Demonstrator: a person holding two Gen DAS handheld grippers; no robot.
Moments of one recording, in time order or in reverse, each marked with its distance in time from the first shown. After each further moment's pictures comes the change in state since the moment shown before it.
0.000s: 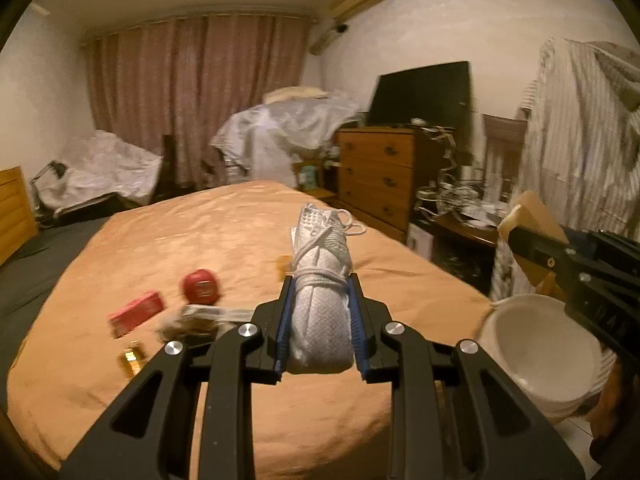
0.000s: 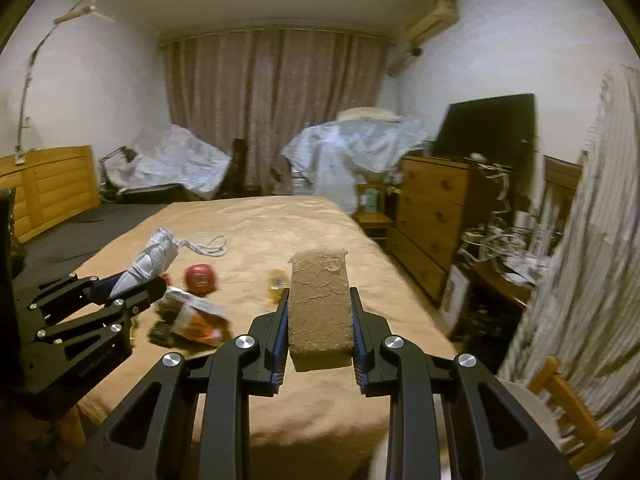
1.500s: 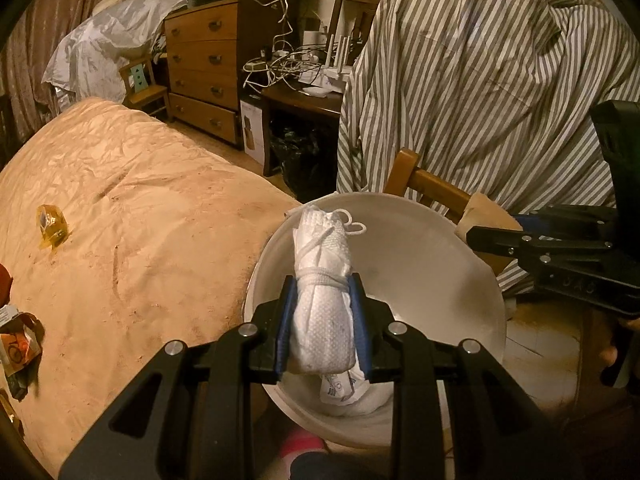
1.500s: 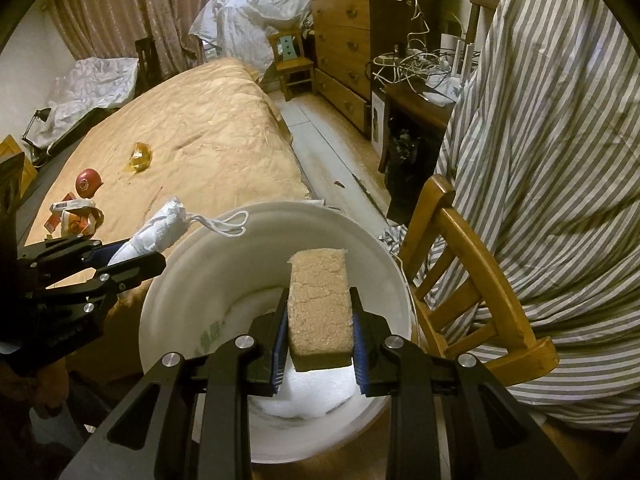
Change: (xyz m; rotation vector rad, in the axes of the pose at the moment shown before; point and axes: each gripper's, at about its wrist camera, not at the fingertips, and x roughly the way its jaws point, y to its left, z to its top) left arm 0.125 -0.208 -0.035 0.178 0.484 -0.480; right arm 0.034 -0.264 -0.102 0.227 0.586 -0.115
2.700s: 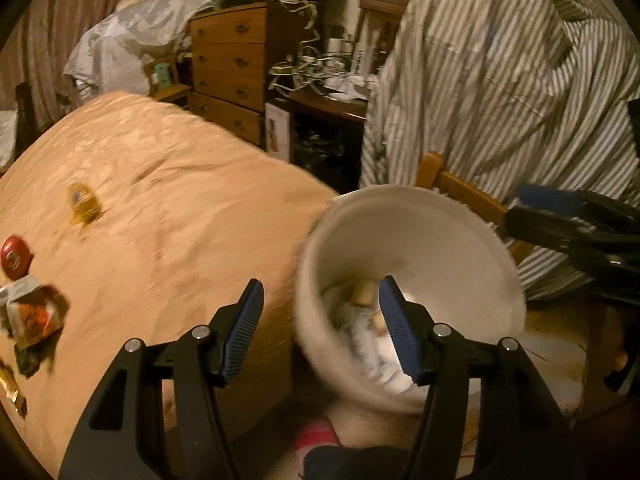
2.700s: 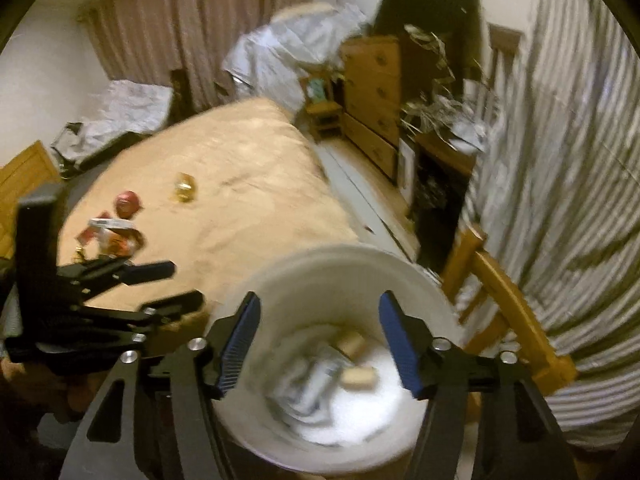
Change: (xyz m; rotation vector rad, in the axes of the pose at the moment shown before) left arm -0.033 0.042 -0.029 -0.052 -0.034 0.065; right arm -0.035 0.059 -0.003 -0.060 -0.191 0.100
